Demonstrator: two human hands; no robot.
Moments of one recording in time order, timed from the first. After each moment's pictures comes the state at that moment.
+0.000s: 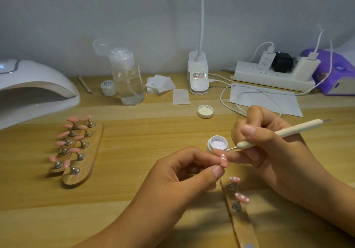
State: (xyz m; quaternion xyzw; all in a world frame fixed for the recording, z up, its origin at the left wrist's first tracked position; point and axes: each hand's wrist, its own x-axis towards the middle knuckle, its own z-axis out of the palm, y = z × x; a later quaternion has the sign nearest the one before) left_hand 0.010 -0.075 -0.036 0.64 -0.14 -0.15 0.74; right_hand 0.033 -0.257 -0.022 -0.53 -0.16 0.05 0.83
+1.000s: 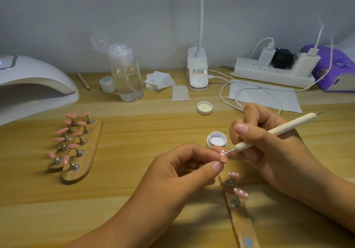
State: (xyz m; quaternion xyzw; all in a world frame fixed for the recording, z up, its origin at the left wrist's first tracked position) left_hand 0.008 -0.074 -0.033 0.65 -0.15 -0.14 0.73; right_hand 0.031 -0.253 -0.020 -0.55 -0.16 0.05 0.82
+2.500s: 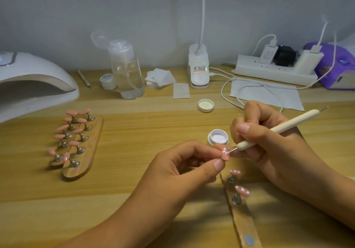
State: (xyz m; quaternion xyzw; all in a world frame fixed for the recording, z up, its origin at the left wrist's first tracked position) left_hand 0.008 -0.074 -0.033 0.65 -0.16 -0.14 0.73; right_hand 0.033 -0.256 -0.024 -0.56 -0.17 0.05 0.81
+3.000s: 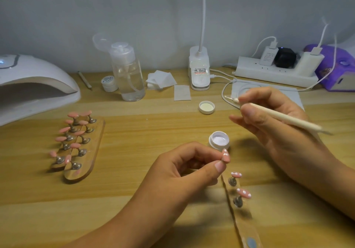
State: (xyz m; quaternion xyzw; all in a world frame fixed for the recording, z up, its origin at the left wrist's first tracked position) left_hand 0.008 -0.073 -0.033 0.65 -0.15 -0.15 0.73; right_hand 0.049 -0.274 -0.026 -0.65 -0.19 -0.07 0.73
